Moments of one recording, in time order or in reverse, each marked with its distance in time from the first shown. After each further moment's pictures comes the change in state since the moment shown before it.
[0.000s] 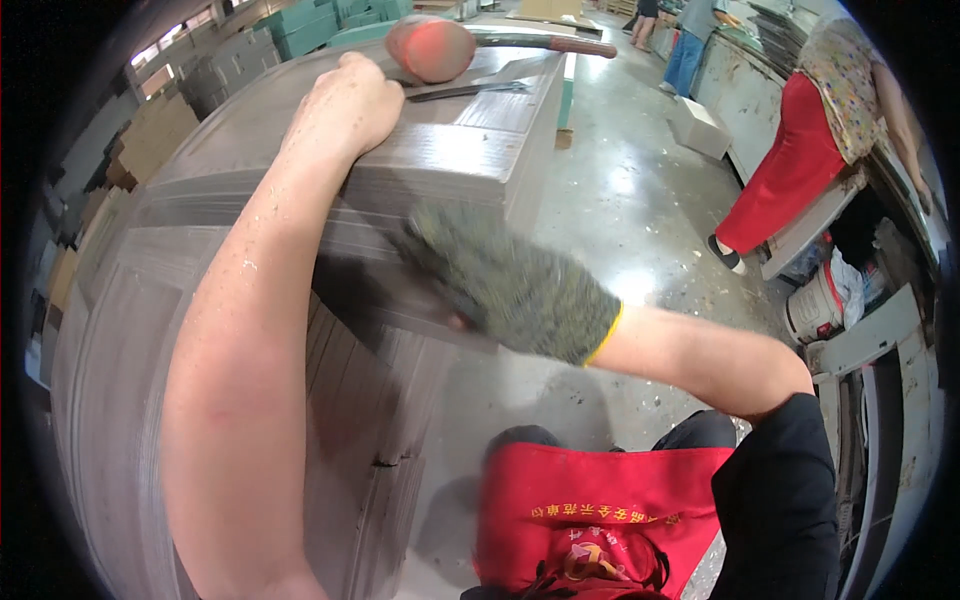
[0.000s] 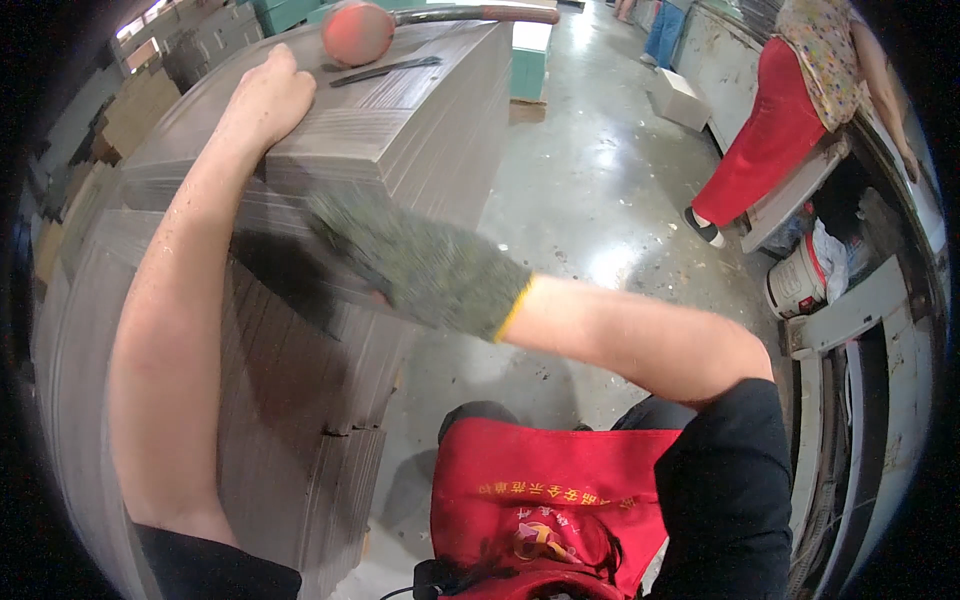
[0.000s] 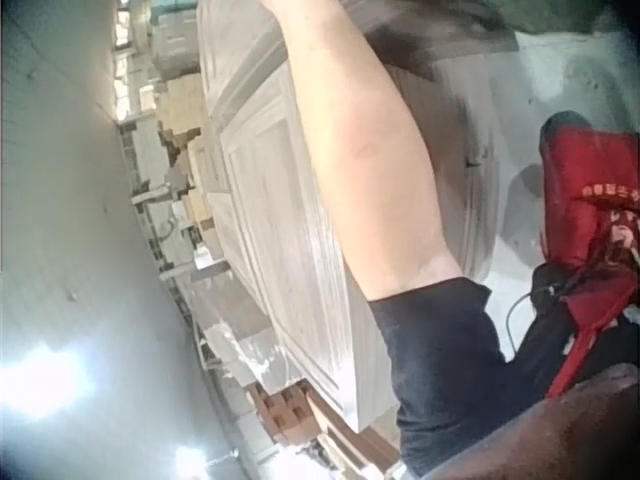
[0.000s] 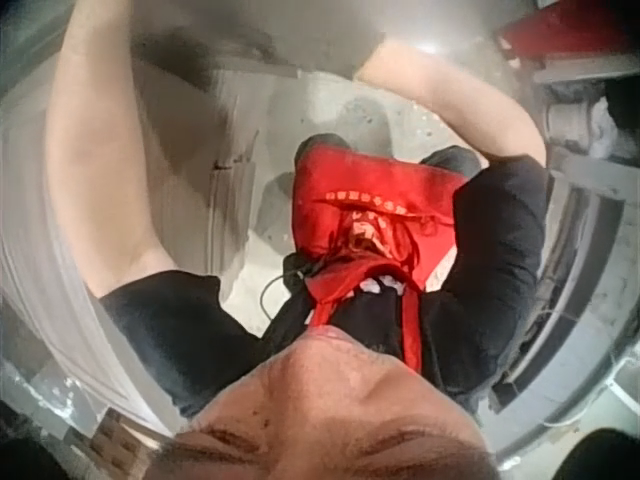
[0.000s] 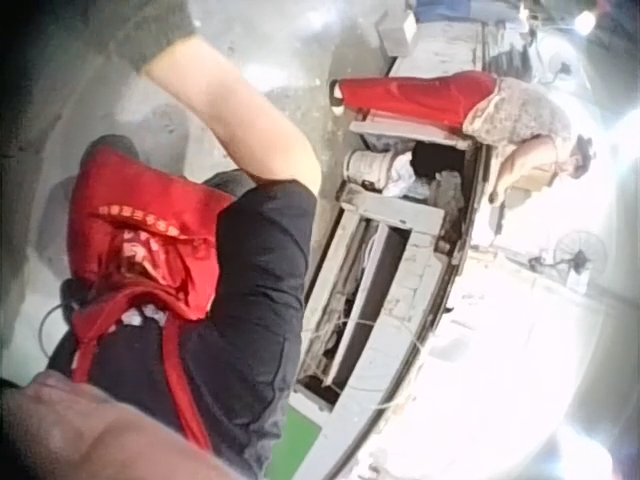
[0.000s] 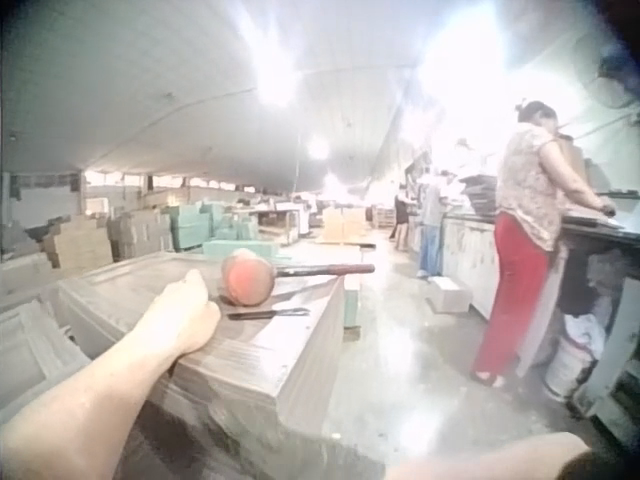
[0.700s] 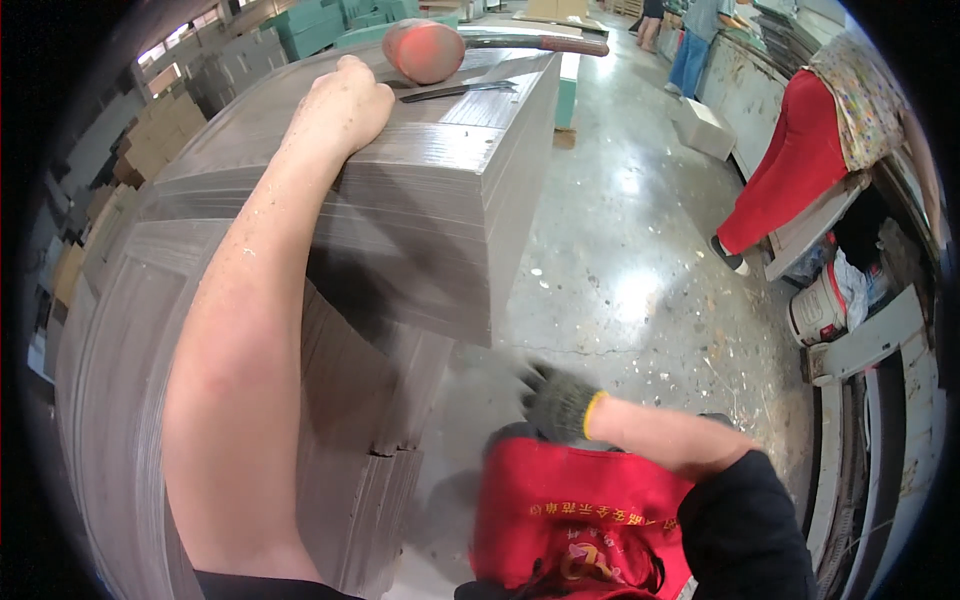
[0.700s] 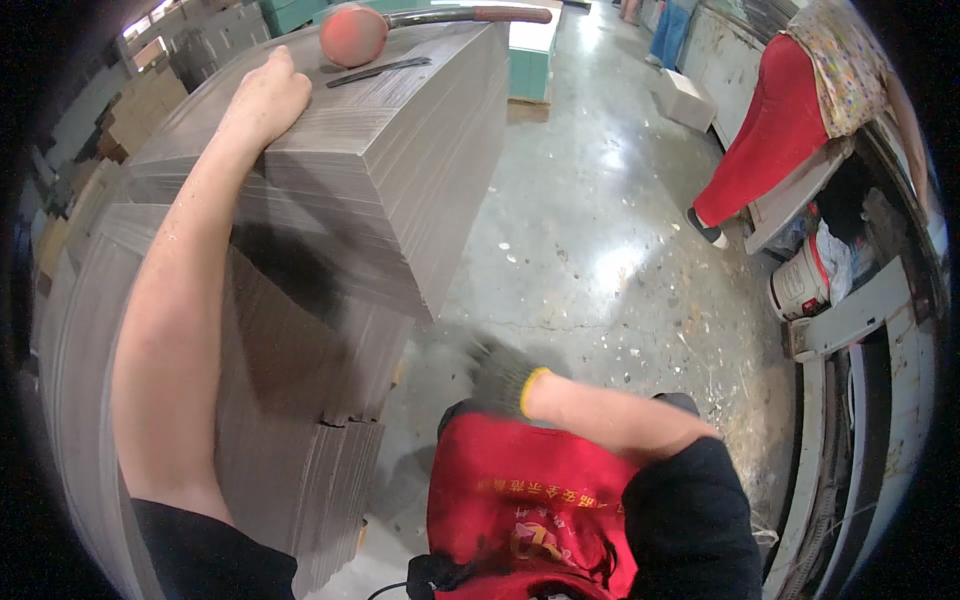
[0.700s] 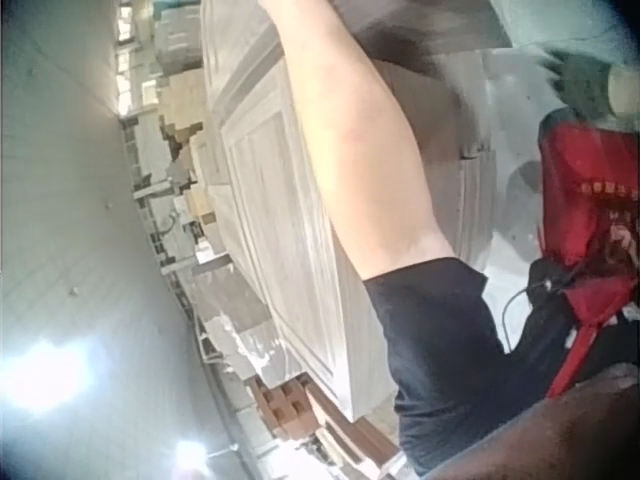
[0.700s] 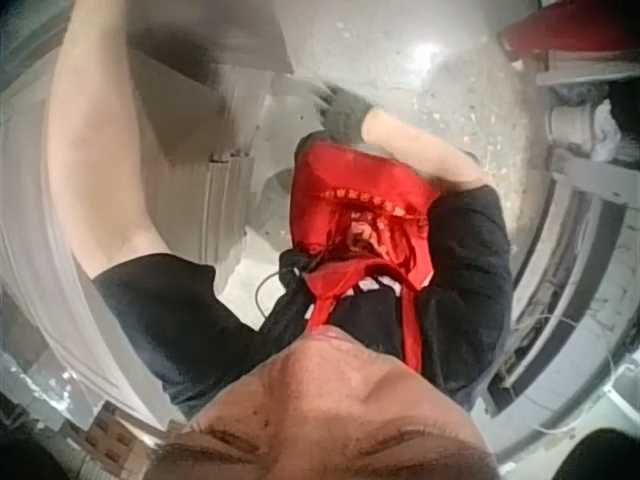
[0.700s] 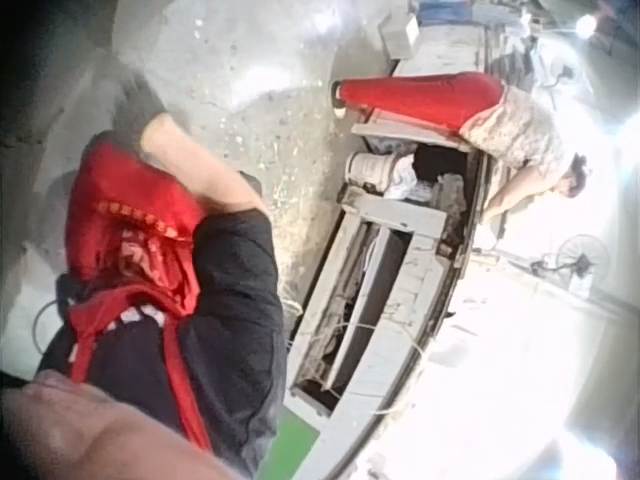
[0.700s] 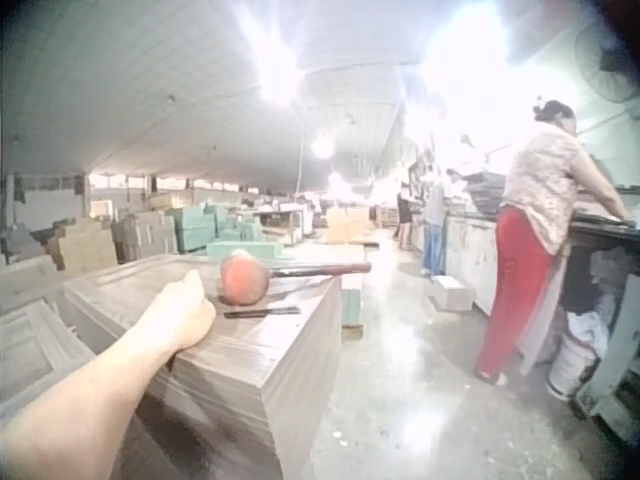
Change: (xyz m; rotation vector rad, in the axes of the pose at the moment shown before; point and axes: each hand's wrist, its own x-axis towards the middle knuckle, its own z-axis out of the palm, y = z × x) left_hand 0.001 0.006 0.003 -0.008 -0.021 0.022; right_hand -0.139 -0.094 0.053 0.314 -0.881 -0.036
